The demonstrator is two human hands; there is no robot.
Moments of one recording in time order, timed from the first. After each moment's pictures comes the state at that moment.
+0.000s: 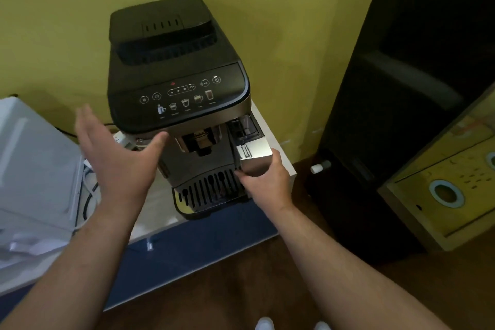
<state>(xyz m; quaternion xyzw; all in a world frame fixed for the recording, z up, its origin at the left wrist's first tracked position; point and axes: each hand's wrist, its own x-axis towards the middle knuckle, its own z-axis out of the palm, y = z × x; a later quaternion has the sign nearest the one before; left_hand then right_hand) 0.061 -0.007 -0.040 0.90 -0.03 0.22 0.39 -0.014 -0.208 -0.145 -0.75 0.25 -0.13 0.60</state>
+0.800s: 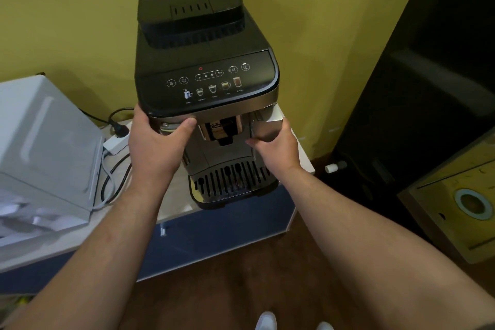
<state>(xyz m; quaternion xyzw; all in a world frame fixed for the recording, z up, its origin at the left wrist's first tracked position) 0.074 -0.007 -0.055 0.84 -0.03 0.14 0.52 0.059 -0.219 -0.154 -0.75 0.23 -0.12 0.60</state>
